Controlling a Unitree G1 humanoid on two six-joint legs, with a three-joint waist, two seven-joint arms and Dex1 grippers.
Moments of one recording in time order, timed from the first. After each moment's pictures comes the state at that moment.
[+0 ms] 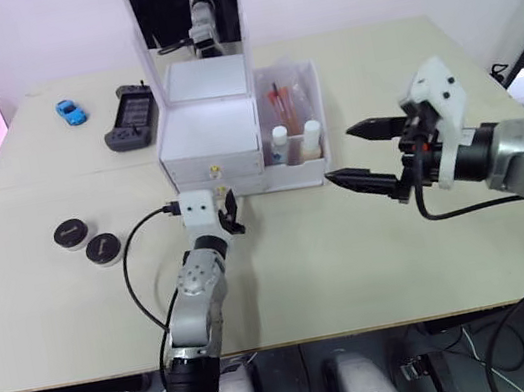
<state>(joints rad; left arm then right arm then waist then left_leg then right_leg) -0.24 -0.06 -0.06 -0.03 -0.07 0.27 -0.02 -0.51 -0.91 -0.19 -0.58 0.94 1.08 0.52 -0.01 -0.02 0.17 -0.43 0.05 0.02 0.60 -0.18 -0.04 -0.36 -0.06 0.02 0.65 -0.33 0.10</state>
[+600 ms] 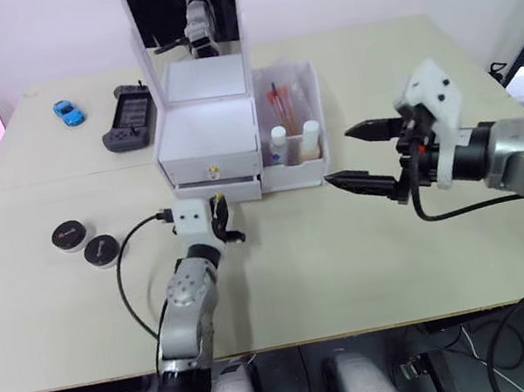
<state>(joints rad) -0.11 0.03 -0.05 -0.20 -0.12 0.32 -0.14 -0.52 -0.91 -0.16 -0.56 0.91 1.08 0.56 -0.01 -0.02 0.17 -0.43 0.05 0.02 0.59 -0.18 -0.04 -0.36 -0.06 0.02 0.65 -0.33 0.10</state>
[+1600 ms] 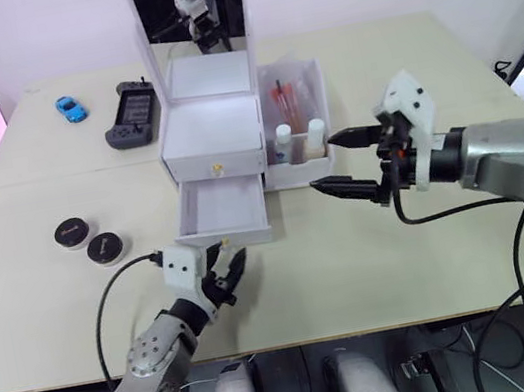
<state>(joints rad) 0.17 0.21 -0.07 -0.58 -0.35 0.56 -0.34 -0.55 -0.84 -0.07 -0.50 0.81 1.01 0.63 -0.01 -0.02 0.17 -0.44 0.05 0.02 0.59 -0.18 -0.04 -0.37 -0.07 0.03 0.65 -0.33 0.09</state>
